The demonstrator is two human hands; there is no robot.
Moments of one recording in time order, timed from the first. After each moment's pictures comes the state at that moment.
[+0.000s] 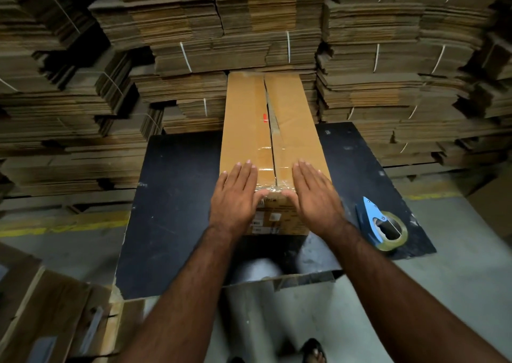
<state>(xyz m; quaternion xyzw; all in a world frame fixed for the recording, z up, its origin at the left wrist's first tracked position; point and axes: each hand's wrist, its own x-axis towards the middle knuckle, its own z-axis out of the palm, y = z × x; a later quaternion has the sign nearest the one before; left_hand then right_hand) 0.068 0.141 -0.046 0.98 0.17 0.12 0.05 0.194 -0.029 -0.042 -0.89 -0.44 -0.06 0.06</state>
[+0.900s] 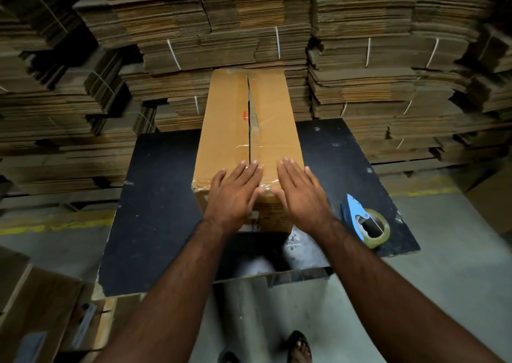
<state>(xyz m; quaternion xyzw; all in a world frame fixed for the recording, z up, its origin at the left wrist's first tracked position) 0.098 0.106 -0.040 0.99 0.12 0.10 0.04 0.218 -0.055 -0.048 -0.88 -0.46 -0.05 0.10</state>
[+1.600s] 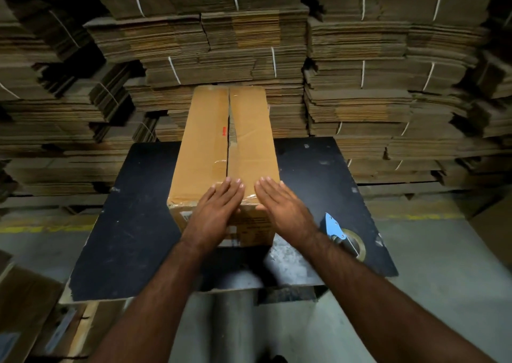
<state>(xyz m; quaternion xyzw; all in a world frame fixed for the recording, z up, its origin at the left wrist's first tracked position) 0.112 0.070 -0.049 0.99 0.09 0.10 0.05 0.262 -0.092 -0.052 -0.80 -0.58 -0.08 0.16</state>
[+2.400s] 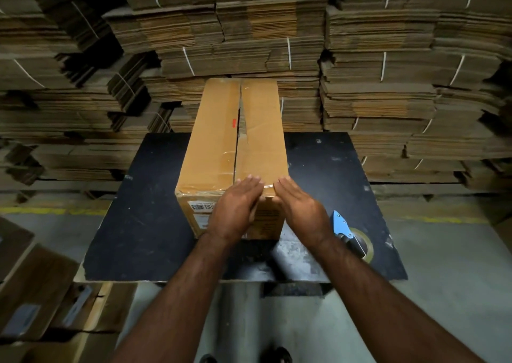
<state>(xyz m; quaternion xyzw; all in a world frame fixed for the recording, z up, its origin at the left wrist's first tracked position) 0.137 0.020 -0.027 0.95 0.16 0.21 0.14 0.268 -0.111 -0.064 -0.80 -0.52 -0.13 0.26</state>
